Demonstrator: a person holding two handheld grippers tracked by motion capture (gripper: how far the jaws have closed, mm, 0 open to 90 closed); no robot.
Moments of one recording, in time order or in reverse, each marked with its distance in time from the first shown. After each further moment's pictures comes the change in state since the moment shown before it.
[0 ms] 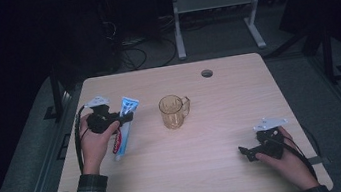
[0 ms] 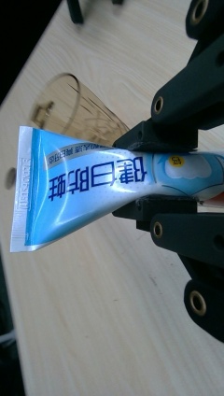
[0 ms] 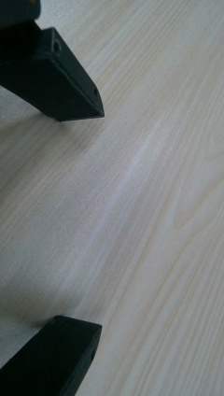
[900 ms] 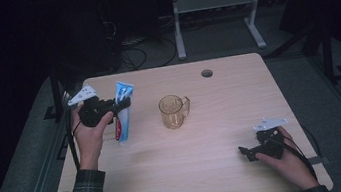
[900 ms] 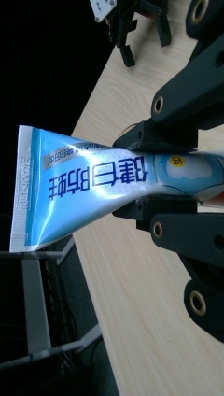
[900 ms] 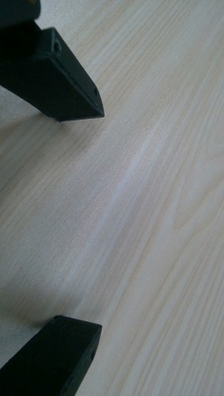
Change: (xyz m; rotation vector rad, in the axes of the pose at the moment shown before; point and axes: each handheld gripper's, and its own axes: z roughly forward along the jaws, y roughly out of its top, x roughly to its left) left arm -0.013 0.032 -0.024 -0.224 -0.066 0.071; right arm 0.000 0.000 0.000 -0.001 0.000 0.001
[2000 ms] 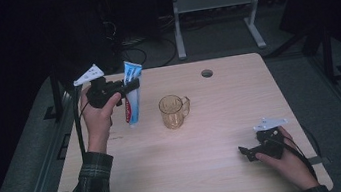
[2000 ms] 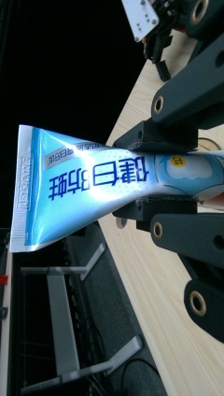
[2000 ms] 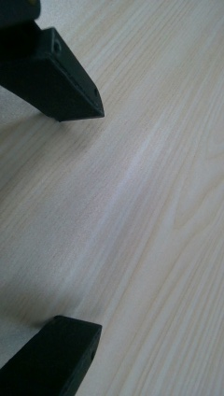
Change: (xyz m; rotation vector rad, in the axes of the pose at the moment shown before) left arm -0.004 0.044 0.029 -0.079 -0.064 0.016; right arm 0.000 0.000 0.000 0.000 0.002 0.000
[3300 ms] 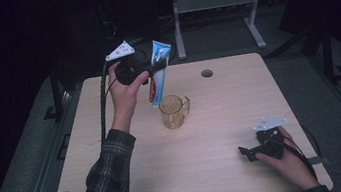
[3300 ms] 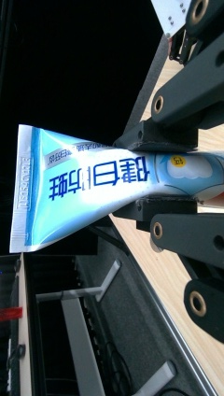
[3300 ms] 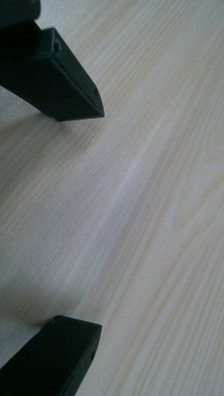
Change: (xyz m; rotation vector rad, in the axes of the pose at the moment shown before) left arm -0.017 0.040 0.080 -0.003 -0.087 0.076; right arm 0.000 0.000 0.000 0.002 0.004 -0.003
